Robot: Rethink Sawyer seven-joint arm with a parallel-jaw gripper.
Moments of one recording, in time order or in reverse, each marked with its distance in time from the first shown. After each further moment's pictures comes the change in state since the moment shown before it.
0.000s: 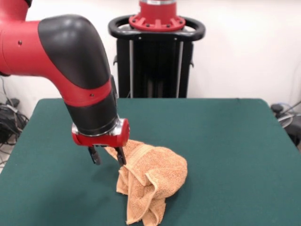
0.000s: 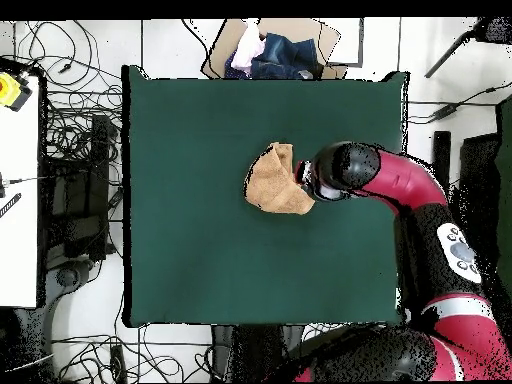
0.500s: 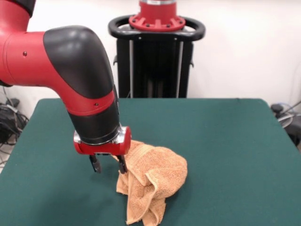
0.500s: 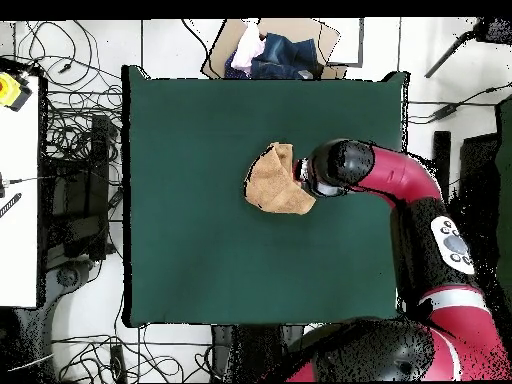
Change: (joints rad) arm -0.001 0.024 0.026 -0.033 -0.044 0.000 -0.002
